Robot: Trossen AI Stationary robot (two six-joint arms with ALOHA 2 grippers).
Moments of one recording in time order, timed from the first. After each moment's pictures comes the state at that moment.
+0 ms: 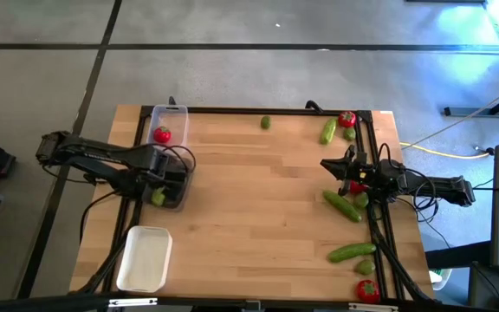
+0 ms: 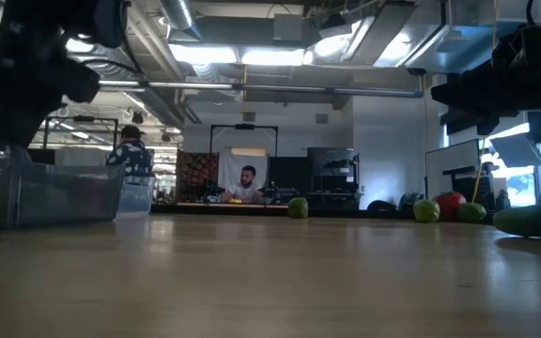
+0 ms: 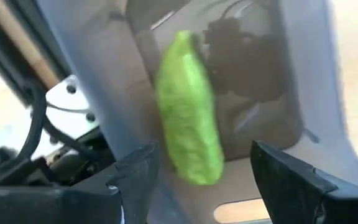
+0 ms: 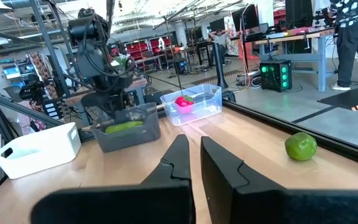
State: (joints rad) left arm -0.05 1.14 0.80 -1.33 -0.08 -1.12; right arm -0.05 0.02 0.01 0.06 0.25 0.20
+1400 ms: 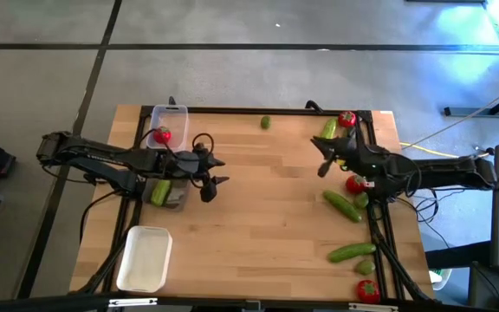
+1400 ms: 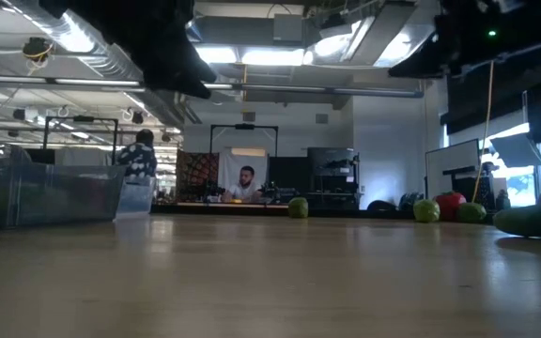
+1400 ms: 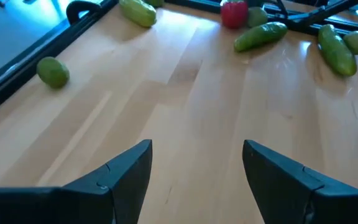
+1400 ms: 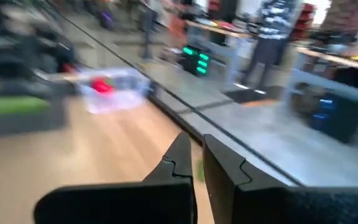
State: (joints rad) left arm -0.05 1.15 0.73 -0.16 -0.30 -0.26; right arm -0.05 0.71 0.44 0.14 0.59 -0.07
